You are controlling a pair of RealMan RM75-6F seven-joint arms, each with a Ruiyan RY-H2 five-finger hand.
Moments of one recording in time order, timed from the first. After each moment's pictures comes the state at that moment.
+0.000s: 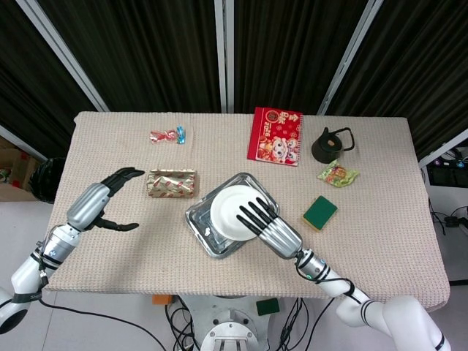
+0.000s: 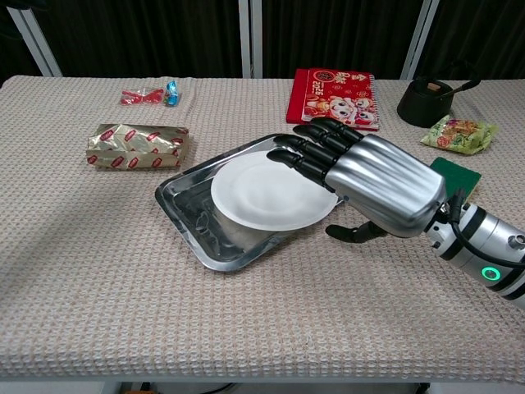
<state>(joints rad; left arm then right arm) -0.52 -1.10 -0.01 -1.56 1.66 1.28 -0.69 0.62 -1.93 -0.10 -0.79 -1.78 1.44 -0.15</state>
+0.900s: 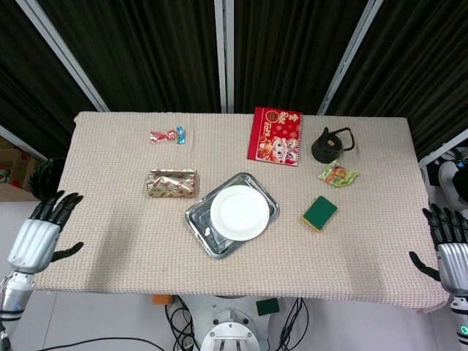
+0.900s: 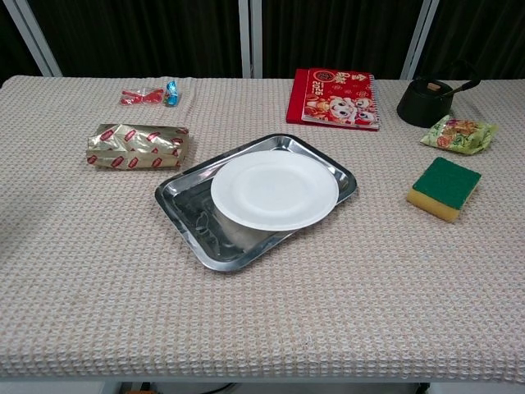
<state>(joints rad) -0.14 -1.15 0.07 -1.50 1.61 1.62 0.02 0.10 -1.21 -0.12 -1.32 -1.45 1.72 0.11</state>
